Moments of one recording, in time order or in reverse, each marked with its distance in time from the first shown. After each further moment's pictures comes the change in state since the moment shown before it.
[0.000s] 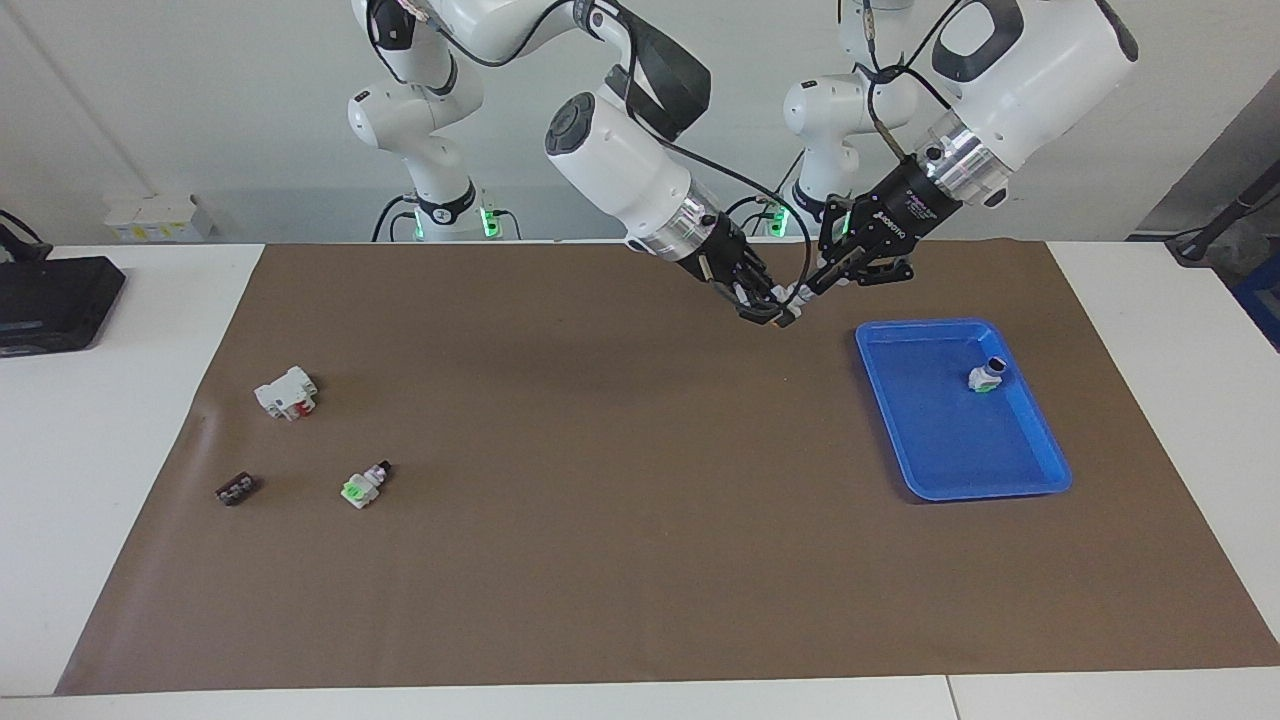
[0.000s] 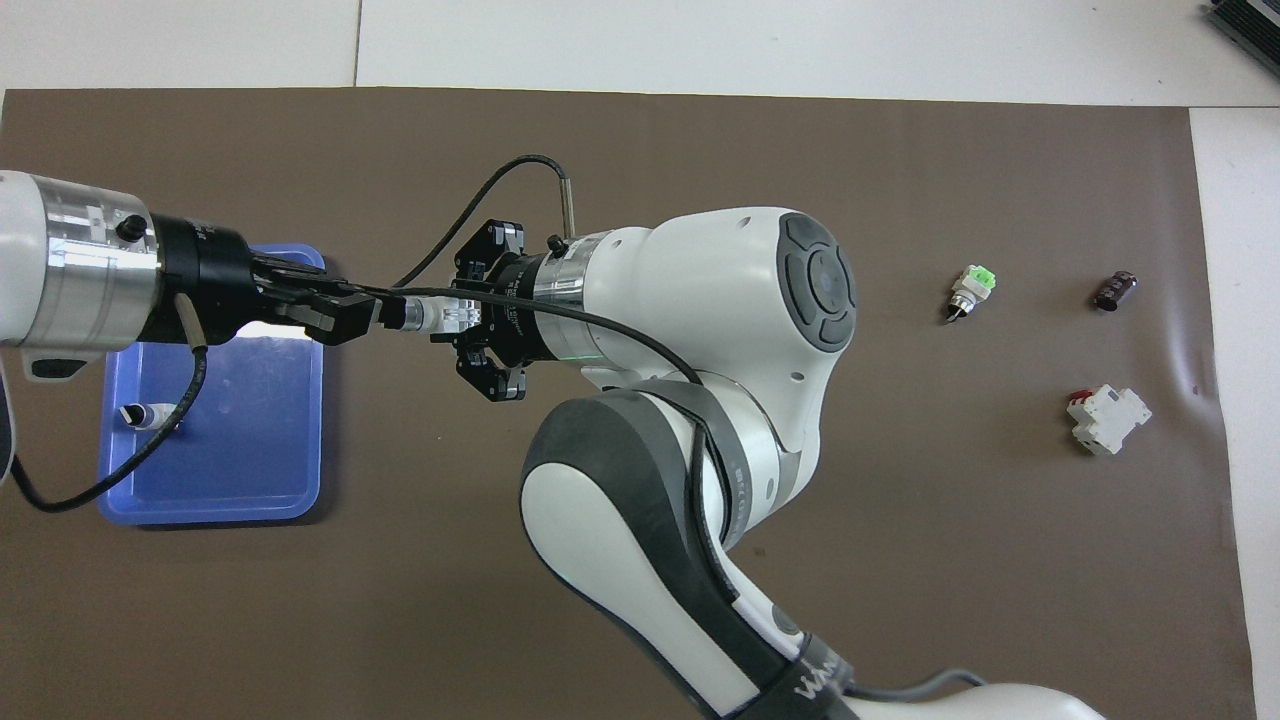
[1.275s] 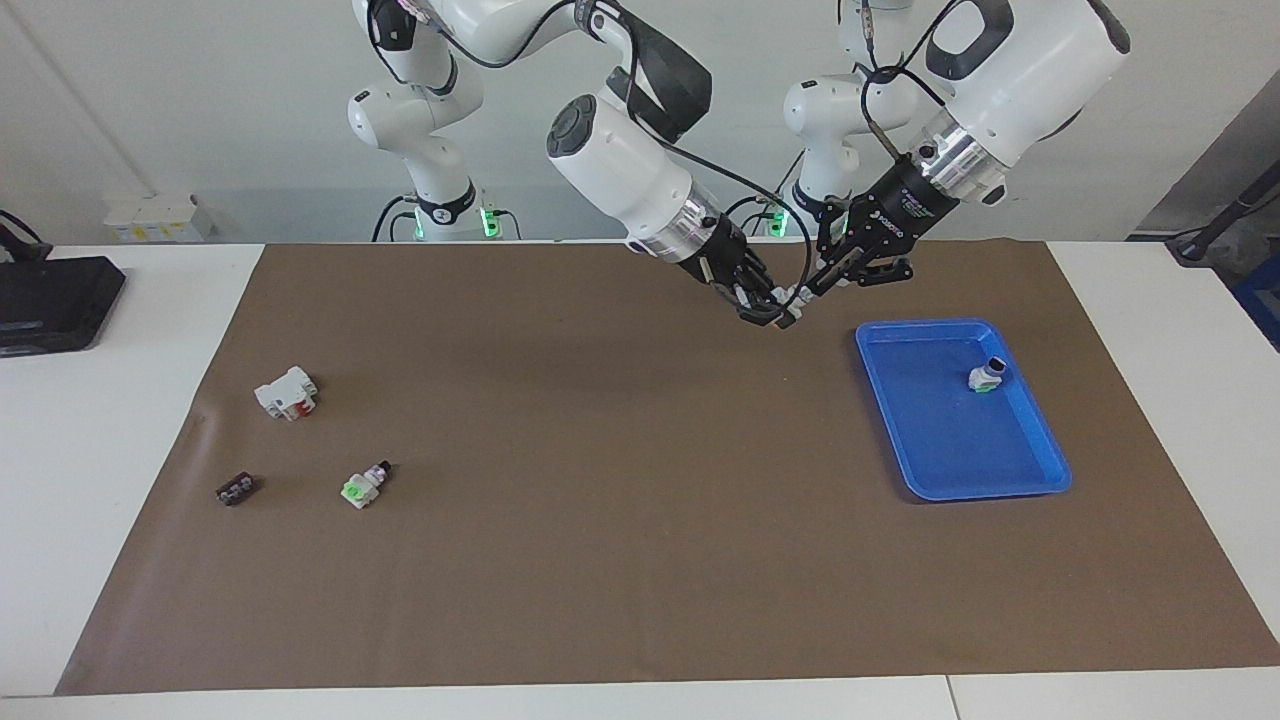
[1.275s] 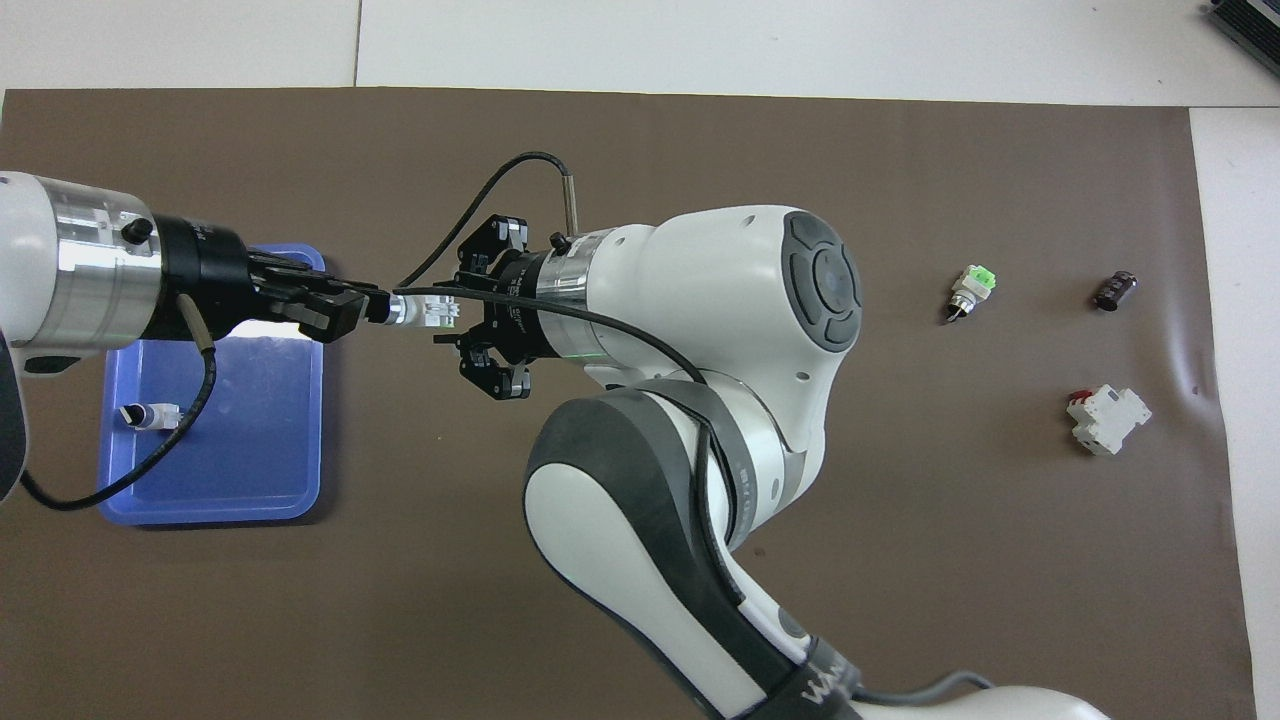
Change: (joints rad) left arm 0.006 0.001 0.005 -0.019 0.105 0.050 0.010; right arm -0.003 -0.013 -0.007 0.002 -0.026 -0.005 0.000
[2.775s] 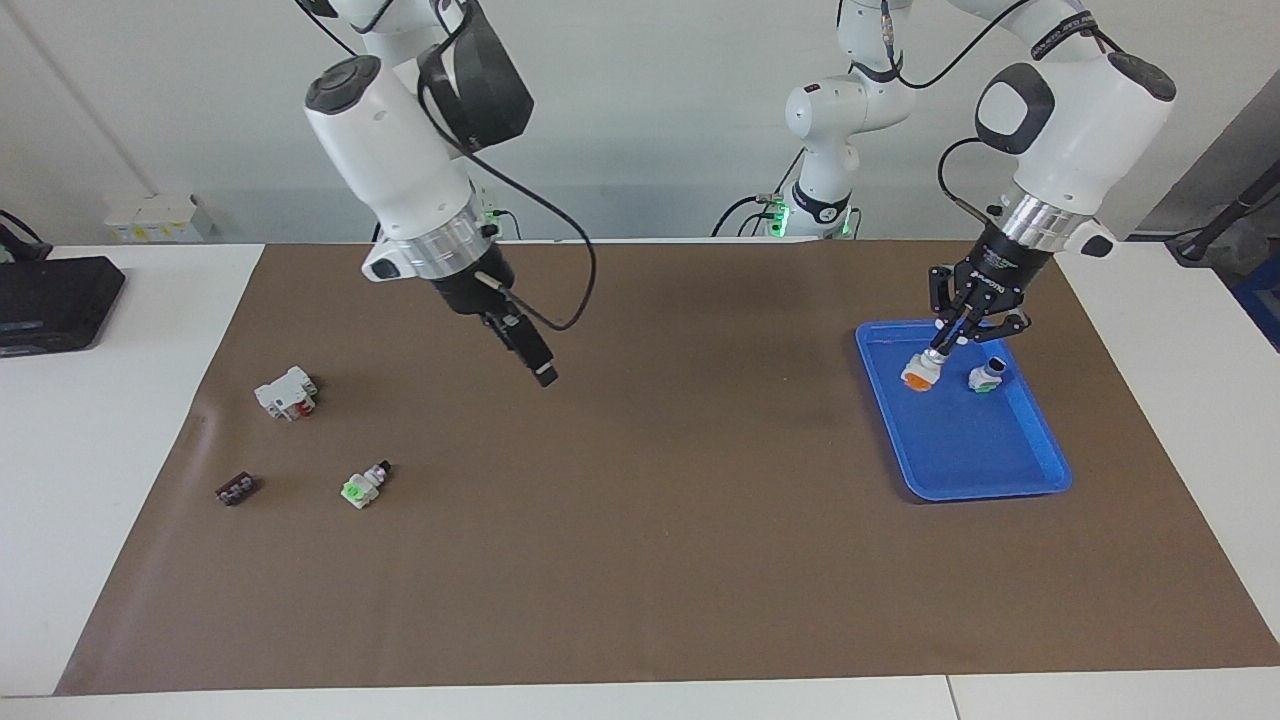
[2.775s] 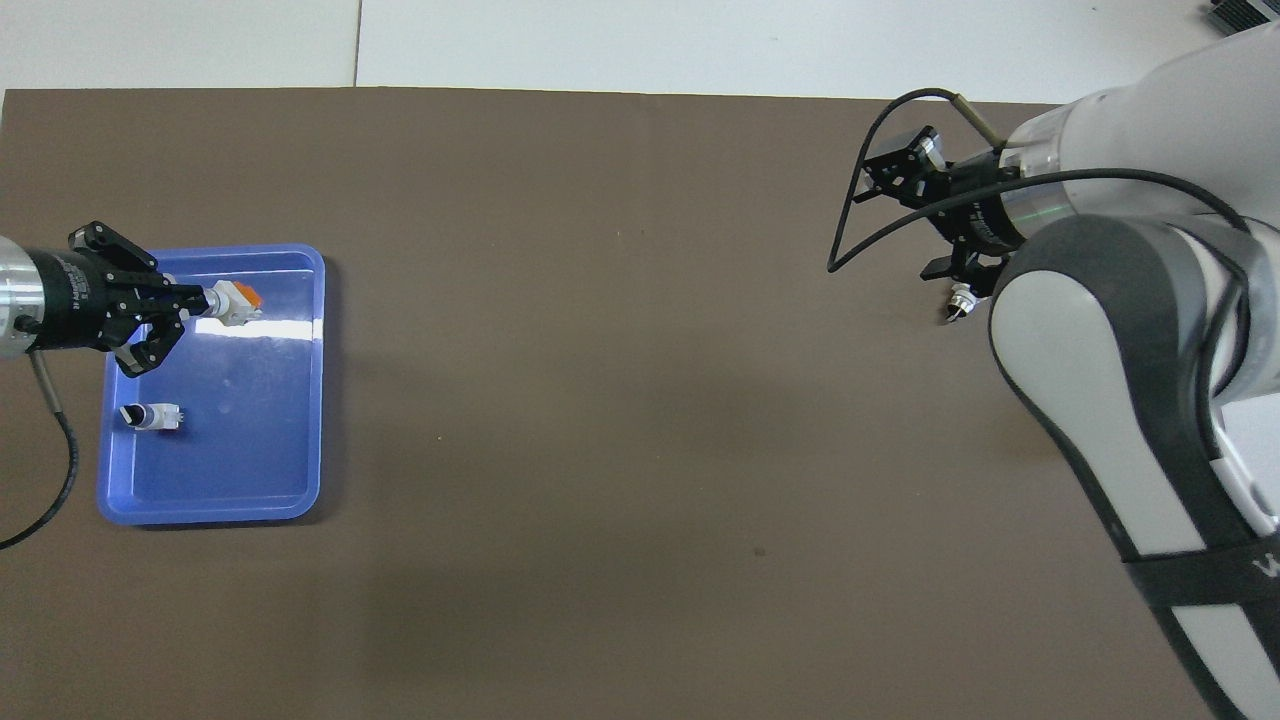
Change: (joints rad) left arm 0.185 -0.011 0.027 -0.222 0.263 0.253 0.999; right arm -0.460 -0.156 -0.020 -0.080 -0.517 -0.405 -0.940
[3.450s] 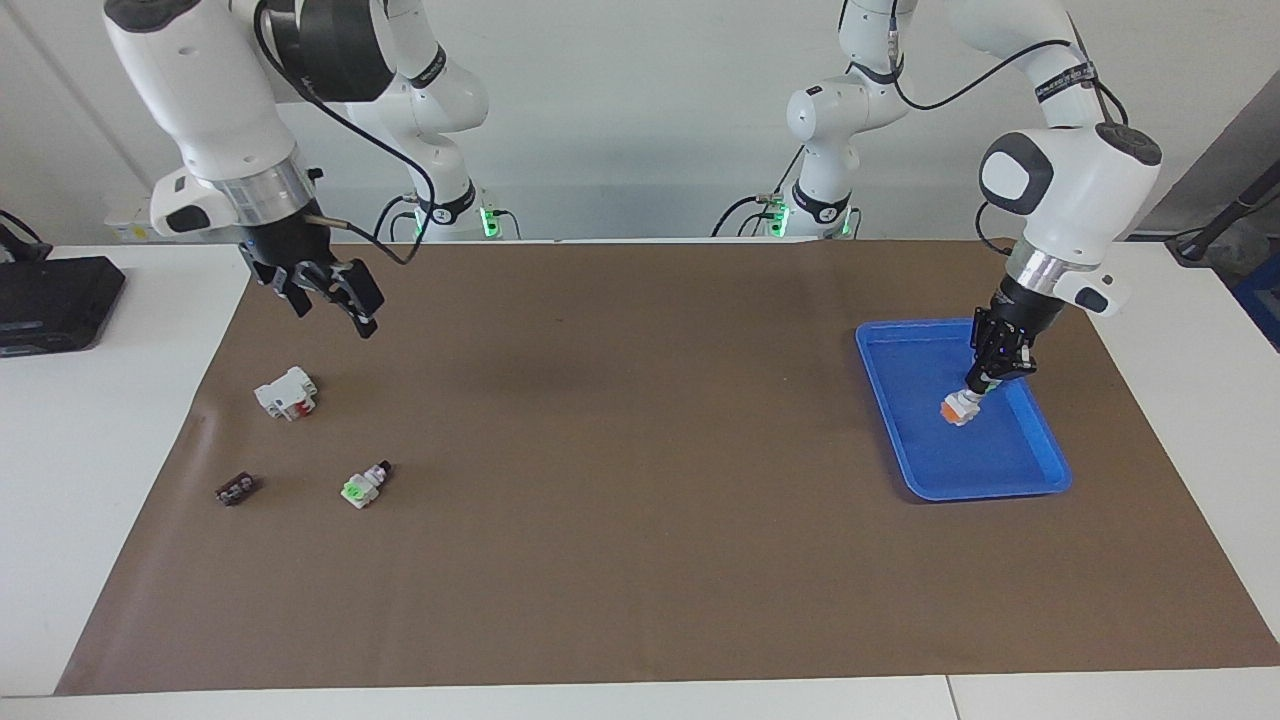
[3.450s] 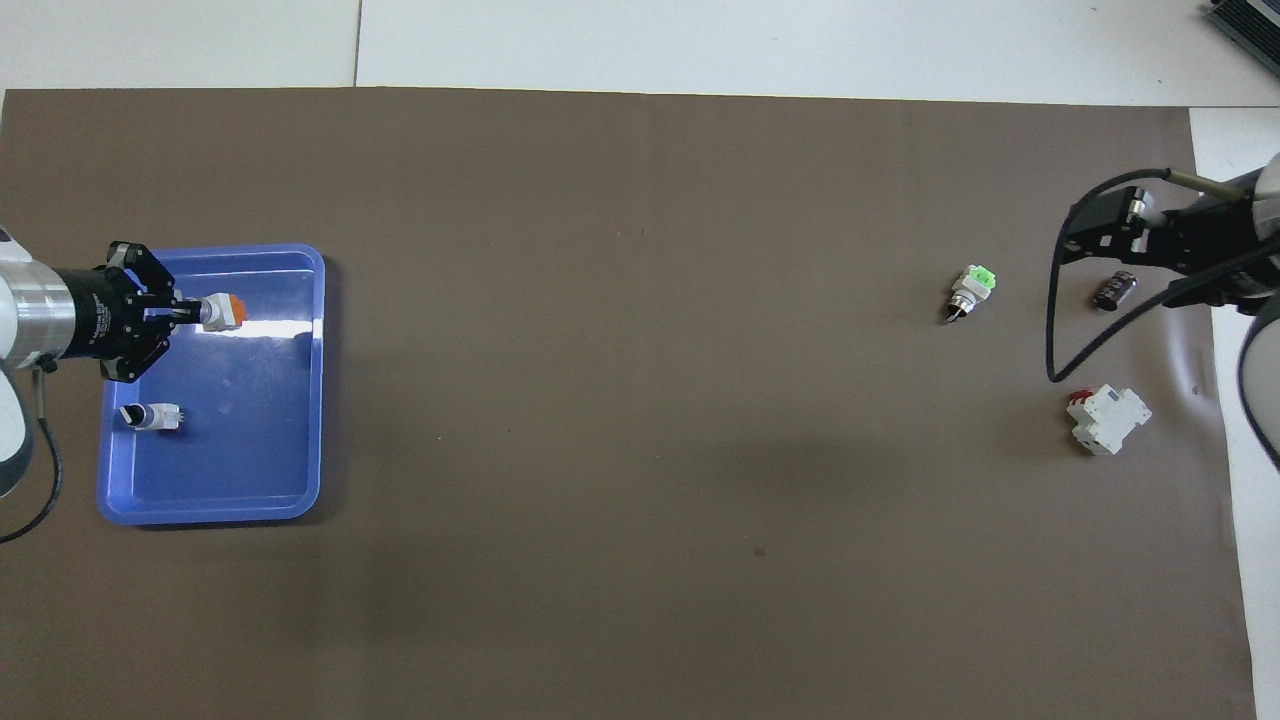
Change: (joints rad) left arm 0.046 0.090 0.000 -0.082 0.055 0.162 0.606; right arm -0.129 -0.167 -0.001 0.008 -0.220 -0.266 -0.436
